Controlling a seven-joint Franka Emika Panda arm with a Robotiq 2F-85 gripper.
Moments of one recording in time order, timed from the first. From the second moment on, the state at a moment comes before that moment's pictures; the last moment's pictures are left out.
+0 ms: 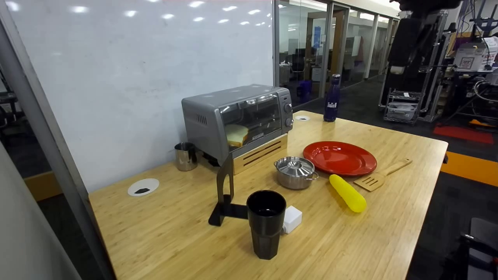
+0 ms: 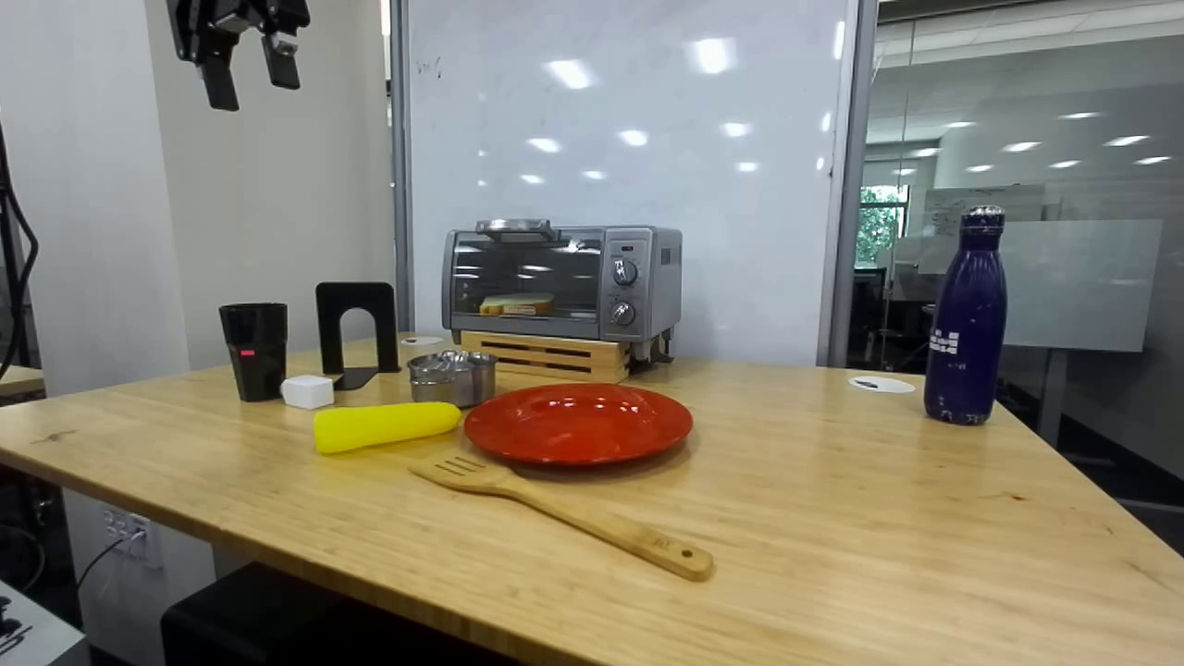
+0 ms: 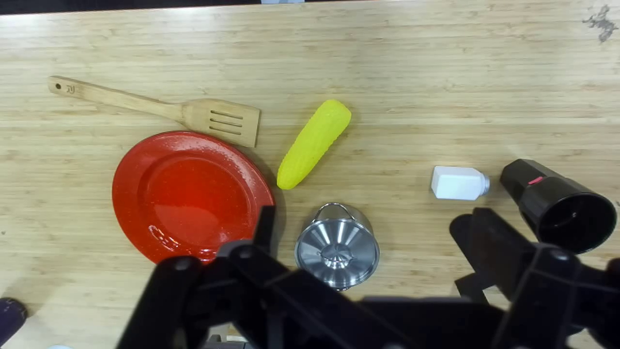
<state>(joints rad) 0.02 -0.60 0.16 -2.37 -0.02 1.87 0.17</state>
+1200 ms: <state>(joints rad) 0.02 -0.51 -0.04 -2.38 -0.03 2.05 -0.18</state>
